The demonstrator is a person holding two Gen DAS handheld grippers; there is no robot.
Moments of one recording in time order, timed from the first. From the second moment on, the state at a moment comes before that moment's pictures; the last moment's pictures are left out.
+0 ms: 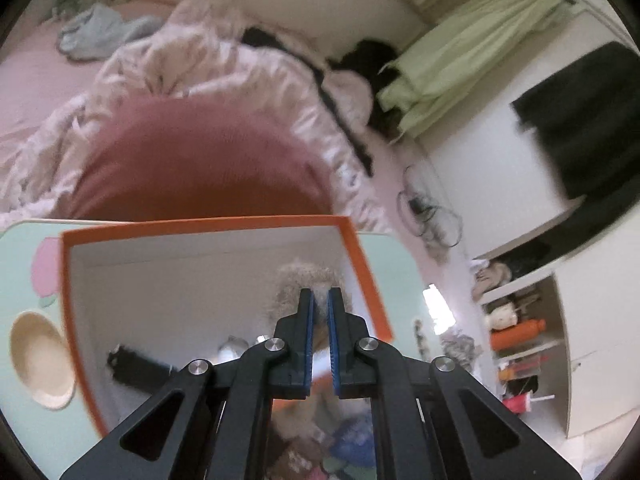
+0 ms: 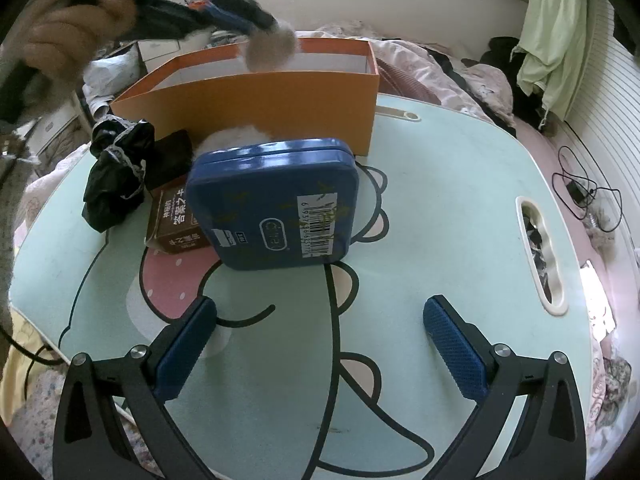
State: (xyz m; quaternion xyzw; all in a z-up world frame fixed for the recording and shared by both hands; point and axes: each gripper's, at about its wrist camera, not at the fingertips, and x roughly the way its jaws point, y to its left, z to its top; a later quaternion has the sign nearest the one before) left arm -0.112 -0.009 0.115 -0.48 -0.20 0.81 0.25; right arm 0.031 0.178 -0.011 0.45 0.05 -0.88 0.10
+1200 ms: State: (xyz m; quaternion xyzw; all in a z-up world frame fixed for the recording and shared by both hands) left arm 0.060 -0.020 0.014 -0.42 0.03 0.90 0.10; right arm 0.025 0.185 -0.012 0.45 0.04 -0.89 0.09
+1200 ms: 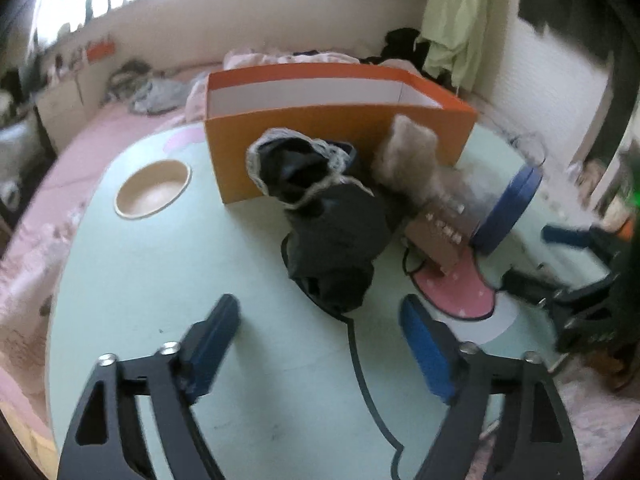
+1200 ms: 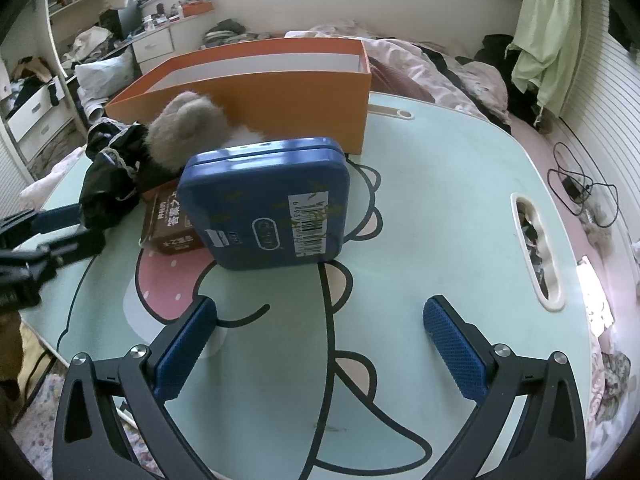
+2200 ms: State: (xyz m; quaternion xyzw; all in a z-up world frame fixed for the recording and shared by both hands) left arm 0.082 0.001 0.005 -0.39 0.05 0.91 0.12; right arm 0.049 0.212 0.004 0.42 -0.03 -0.90 0.07
